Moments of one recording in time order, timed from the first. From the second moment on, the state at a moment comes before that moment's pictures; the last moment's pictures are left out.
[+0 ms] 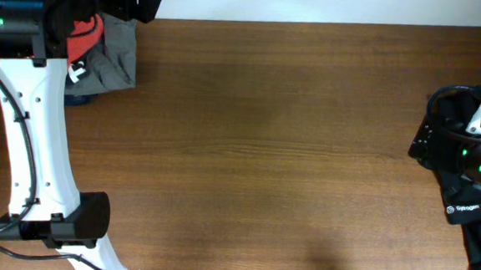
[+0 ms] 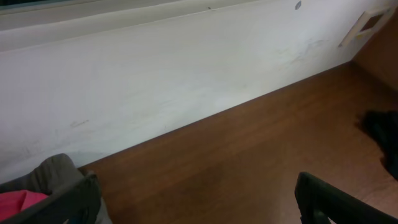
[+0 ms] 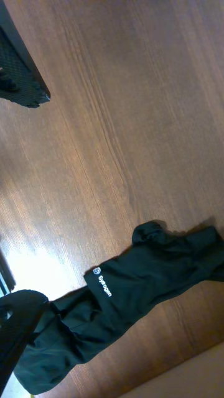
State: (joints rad) left arm 0.01 1.95 2.58 -1.15 0.47 0.17; right arm -0.04 1.33 2.00 -1.69 0.22 0.29
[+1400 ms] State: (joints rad) left arm 0.01 1.95 2.58 -1.15 0.47 0.18; right arm -0.18 0.82 1.78 -1.58 0.27 0.29
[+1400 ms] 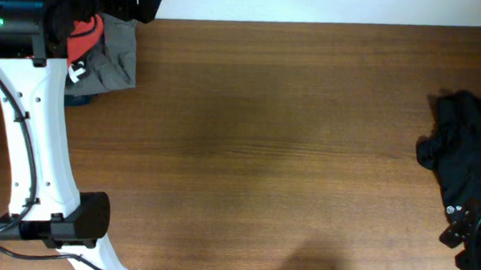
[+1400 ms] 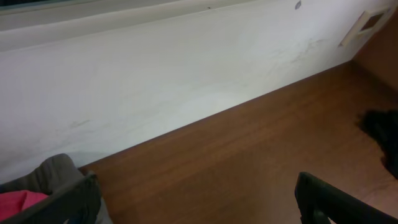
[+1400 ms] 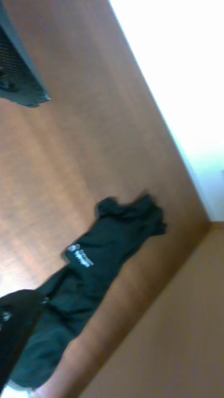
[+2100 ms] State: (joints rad) left arm 0.01 1.95 2.58 -1.15 0.47 0.18; right arm -0.25 0.12 0.55 -0.72 0.13 0.29
